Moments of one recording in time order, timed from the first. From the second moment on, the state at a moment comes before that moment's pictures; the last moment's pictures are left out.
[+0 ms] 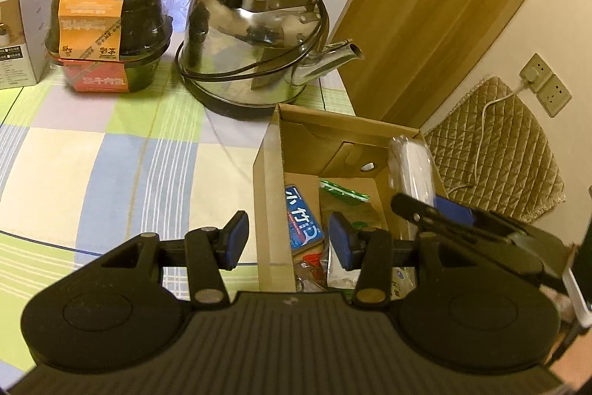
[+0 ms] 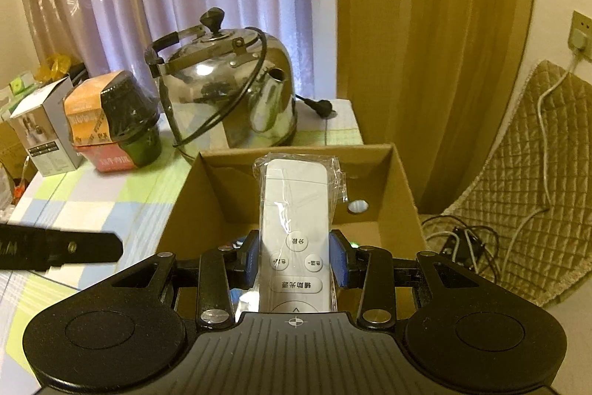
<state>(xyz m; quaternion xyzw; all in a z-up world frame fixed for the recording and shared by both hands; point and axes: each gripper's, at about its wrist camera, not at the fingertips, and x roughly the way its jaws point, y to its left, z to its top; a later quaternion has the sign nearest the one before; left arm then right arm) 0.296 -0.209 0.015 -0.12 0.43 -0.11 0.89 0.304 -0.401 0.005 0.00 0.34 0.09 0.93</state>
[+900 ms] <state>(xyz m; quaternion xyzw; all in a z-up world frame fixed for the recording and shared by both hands) 0.251 -0.187 0.015 -0.11 0.44 -0.10 0.89 0.248 -0.418 0.001 0.04 0.37 0.06 0.93</state>
